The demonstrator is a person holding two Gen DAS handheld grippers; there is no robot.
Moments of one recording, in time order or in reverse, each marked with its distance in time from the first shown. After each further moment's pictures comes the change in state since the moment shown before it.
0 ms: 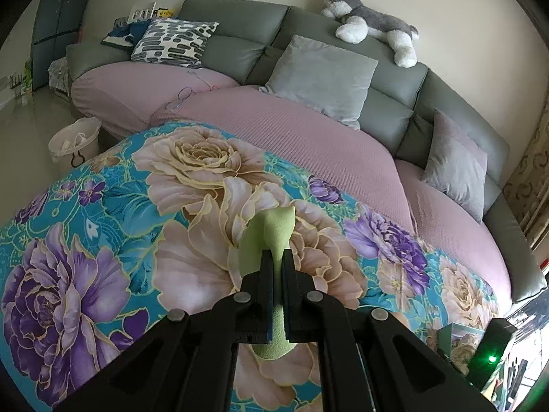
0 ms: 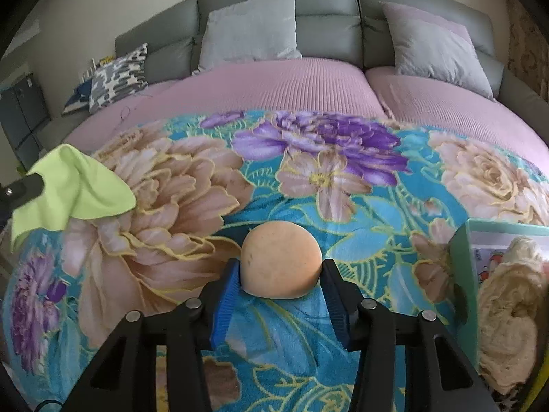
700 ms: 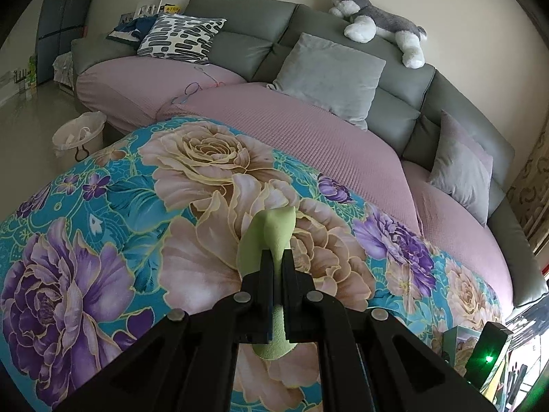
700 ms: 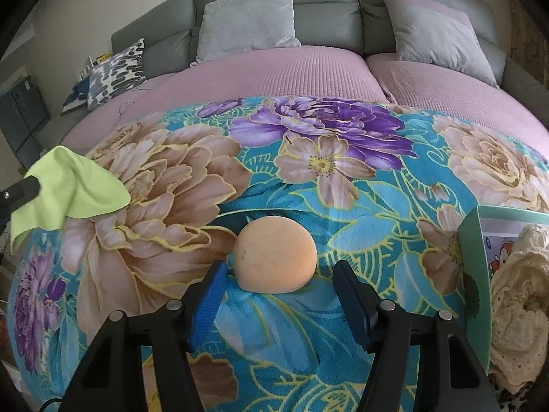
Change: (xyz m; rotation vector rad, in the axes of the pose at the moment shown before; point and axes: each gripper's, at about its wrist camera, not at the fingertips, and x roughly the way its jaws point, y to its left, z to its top) left arm 0.007 0.010 -0.001 -0.024 0.014 0.023; right arm 0.016 -0.002 -0.005 0.019 0.060 0.008
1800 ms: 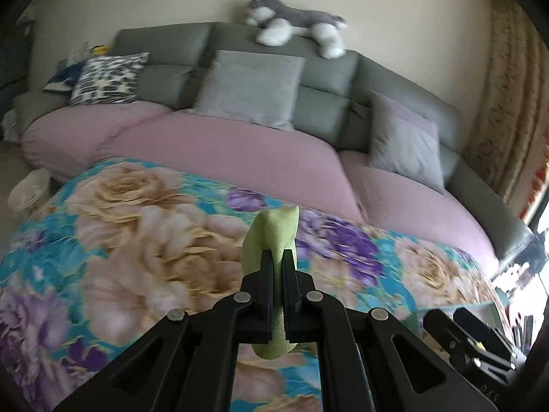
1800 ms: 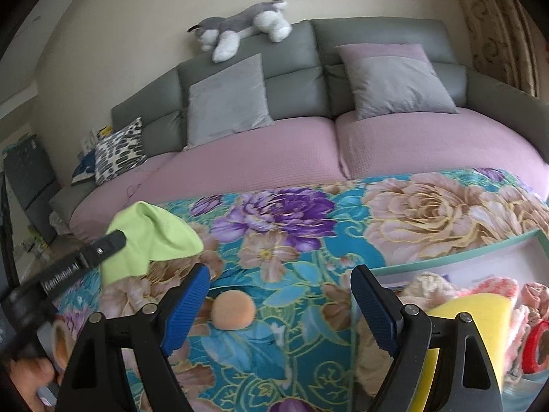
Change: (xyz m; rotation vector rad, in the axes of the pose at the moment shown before) left arm -0.007 -0.084 -0.009 0.212 -0.074 -0.149; right arm -0.109 -0.063 0.018 0.115 -0.268 0.051
